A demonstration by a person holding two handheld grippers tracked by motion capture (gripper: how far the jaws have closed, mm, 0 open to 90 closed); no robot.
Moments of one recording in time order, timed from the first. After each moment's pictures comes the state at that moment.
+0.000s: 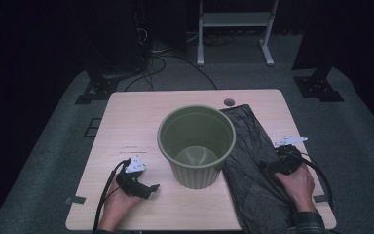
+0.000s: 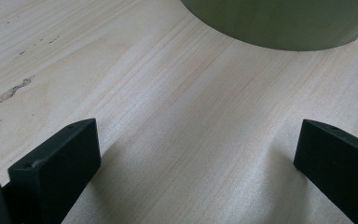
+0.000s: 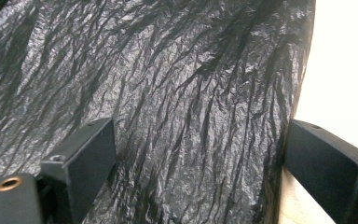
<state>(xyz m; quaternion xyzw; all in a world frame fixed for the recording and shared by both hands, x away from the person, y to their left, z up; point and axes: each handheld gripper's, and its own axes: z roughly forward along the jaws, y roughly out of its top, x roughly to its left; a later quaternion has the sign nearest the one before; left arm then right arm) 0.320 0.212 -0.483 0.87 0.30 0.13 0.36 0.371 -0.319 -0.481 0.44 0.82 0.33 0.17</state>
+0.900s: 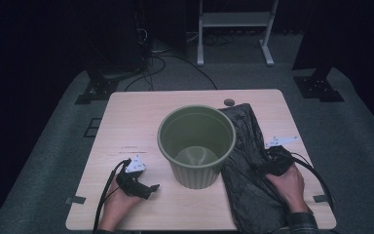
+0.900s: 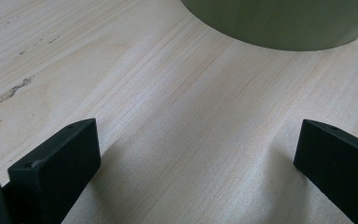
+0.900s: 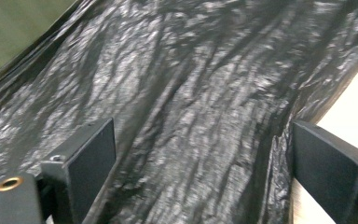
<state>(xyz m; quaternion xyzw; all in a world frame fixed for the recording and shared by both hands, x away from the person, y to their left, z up) 0.320 0.212 -0.483 0.87 0.30 0.13 0.36 0.371 -0.288 -0.480 0.41 0.83 0.36 0.12</state>
